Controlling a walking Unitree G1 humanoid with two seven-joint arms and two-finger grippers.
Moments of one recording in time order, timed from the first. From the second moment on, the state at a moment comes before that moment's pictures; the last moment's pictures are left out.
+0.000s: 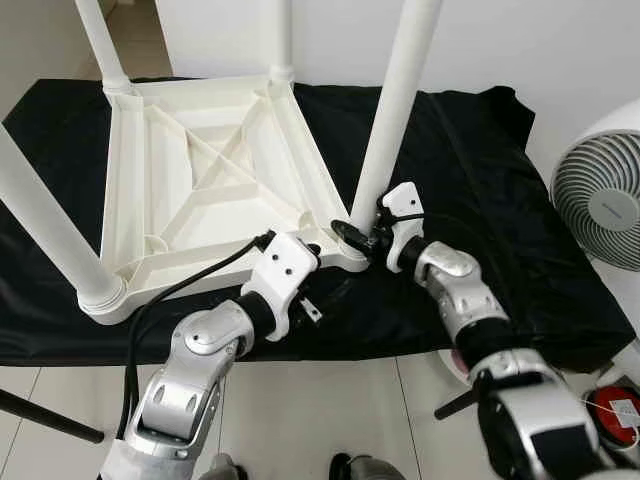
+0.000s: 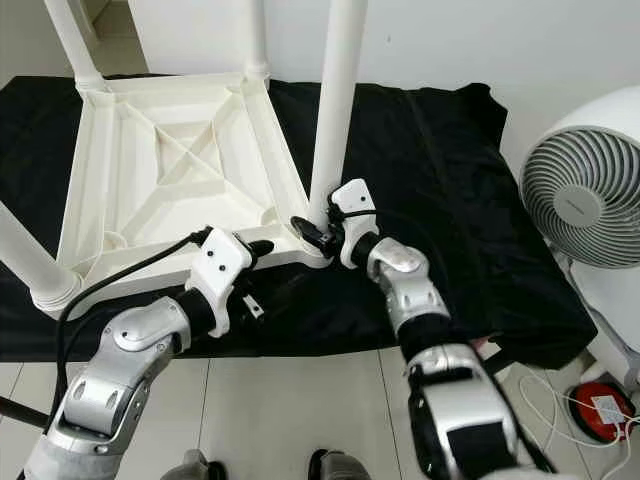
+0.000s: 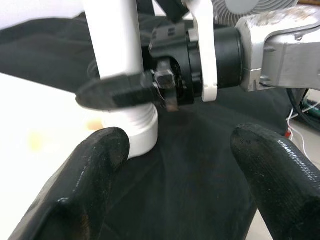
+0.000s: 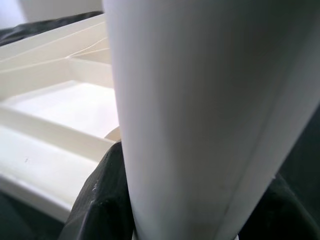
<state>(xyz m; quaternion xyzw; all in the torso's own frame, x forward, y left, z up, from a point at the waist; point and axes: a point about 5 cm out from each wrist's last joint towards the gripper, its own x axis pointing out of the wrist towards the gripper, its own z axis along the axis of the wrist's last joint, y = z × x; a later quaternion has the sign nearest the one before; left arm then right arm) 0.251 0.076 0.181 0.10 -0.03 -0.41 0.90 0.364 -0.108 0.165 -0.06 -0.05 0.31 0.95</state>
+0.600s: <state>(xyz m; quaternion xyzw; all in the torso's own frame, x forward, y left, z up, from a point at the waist) 0.249 0.075 0.177 0.09 -0.02 -0.41 0.90 0.339 -0.082 0.160 0.05 -0.05 0.10 0.99</state>
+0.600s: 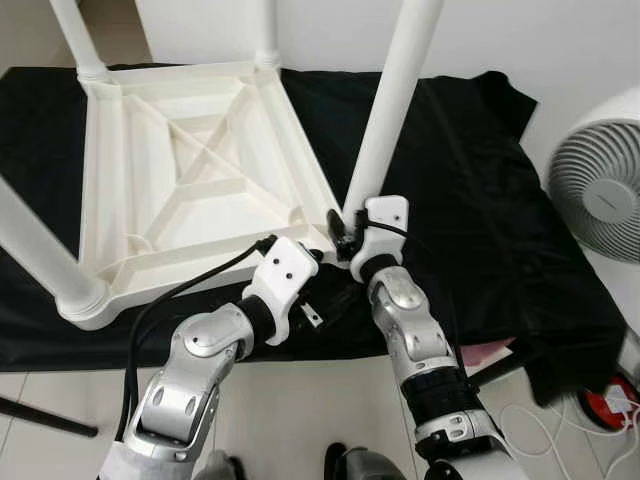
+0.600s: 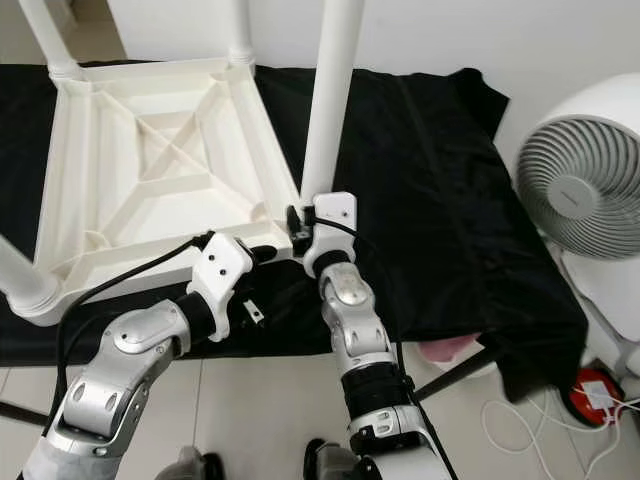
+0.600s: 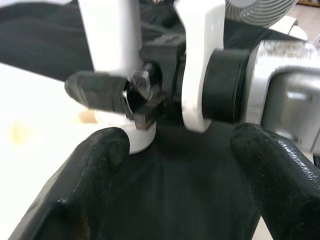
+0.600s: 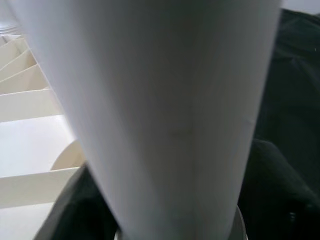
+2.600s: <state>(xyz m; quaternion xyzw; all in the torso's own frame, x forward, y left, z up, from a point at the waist) 0.243 0.070 0.174 0.09 -0.02 -0.44 0.89 0.351 -0.115 0.163 -0.03 -0.03 0.31 0.95</state>
